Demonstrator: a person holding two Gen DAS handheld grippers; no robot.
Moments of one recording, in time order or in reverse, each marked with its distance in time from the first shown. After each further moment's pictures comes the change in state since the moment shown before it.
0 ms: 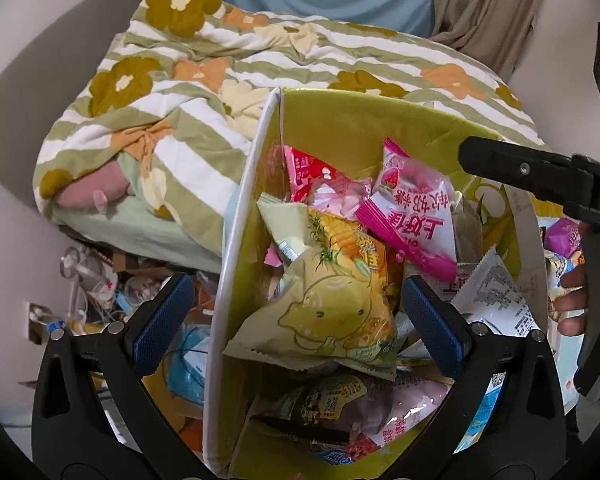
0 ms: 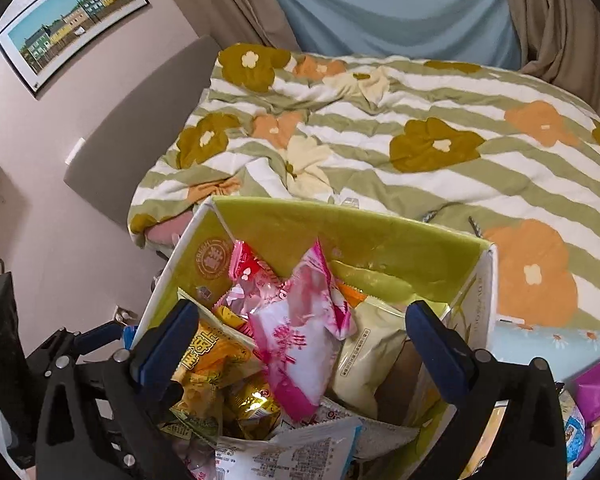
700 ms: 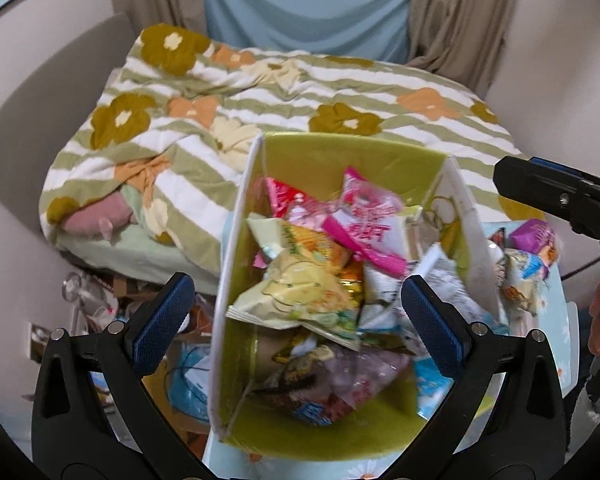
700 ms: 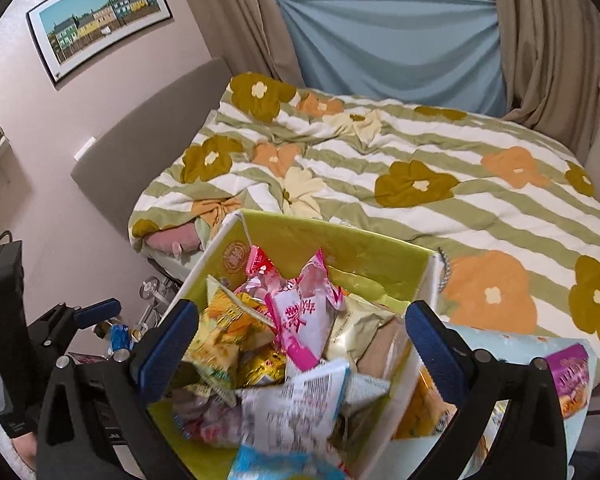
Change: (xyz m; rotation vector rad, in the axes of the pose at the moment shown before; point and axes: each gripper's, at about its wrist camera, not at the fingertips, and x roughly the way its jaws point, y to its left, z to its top) left arm -0.074 -0.021 -0.016 0.066 -0.134 -0.036; right arm -0.093 0.035 -0.026 -0.075 -0.128 -0.082
